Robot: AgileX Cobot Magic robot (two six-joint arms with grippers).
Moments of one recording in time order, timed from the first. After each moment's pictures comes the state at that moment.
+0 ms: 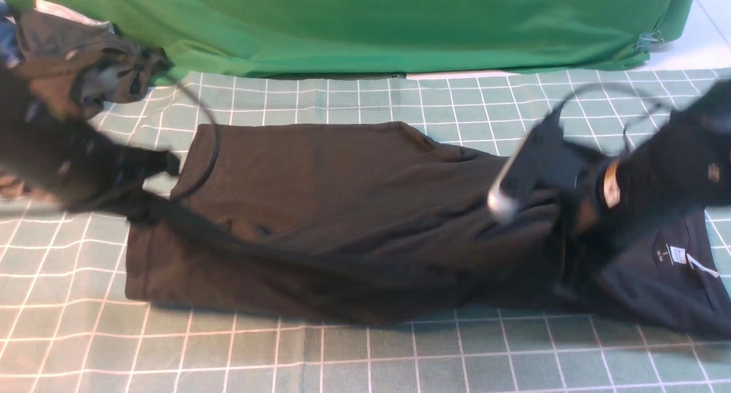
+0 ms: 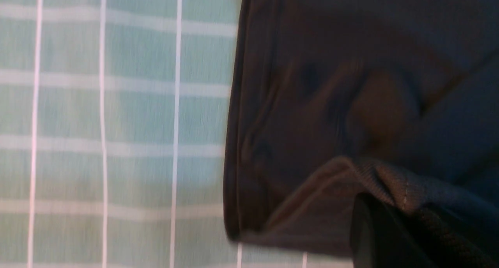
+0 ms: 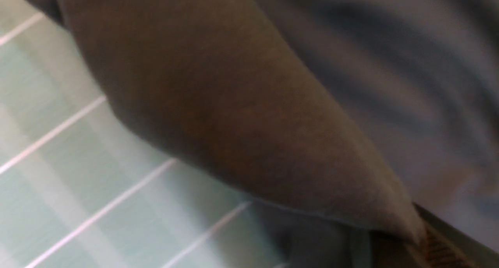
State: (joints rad) right arm 0.52 1.55 -1.07 -0.08 0.76 -0.43; left arm -0.04 1.48 -1.14 -0.08 0.91 -0.13
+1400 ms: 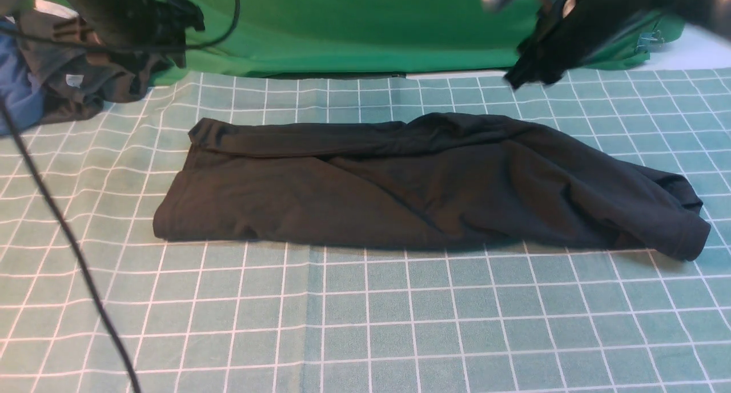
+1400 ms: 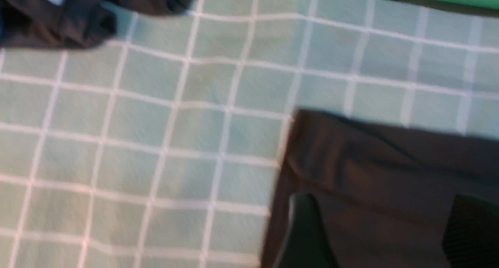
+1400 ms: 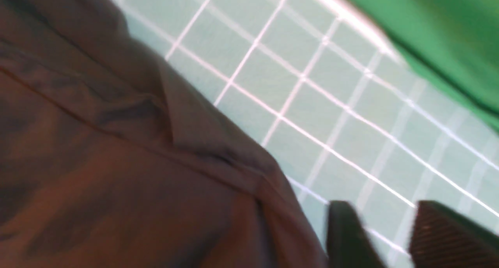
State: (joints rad) right arm 0.33 1.93 -1.77 -0.06 0.83 -0.27; left arm 0.00 1.98 -1.88 0.01 1.05 -0.18
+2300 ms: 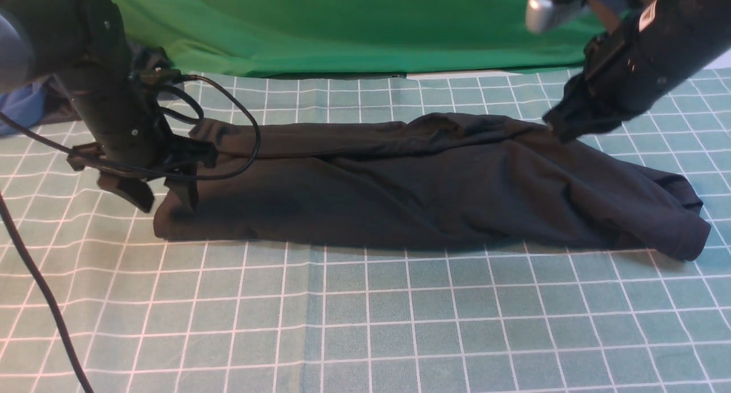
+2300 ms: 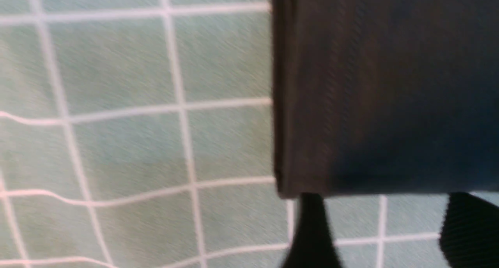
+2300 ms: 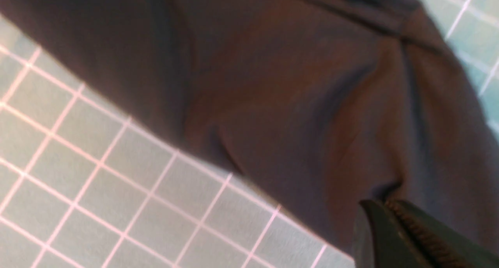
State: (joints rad) right arm 0.33 1.68 -1.45 0.20 0.98 -0.35; left arm 0.00 1.94 -1.47 -0.05 1.09 0.01
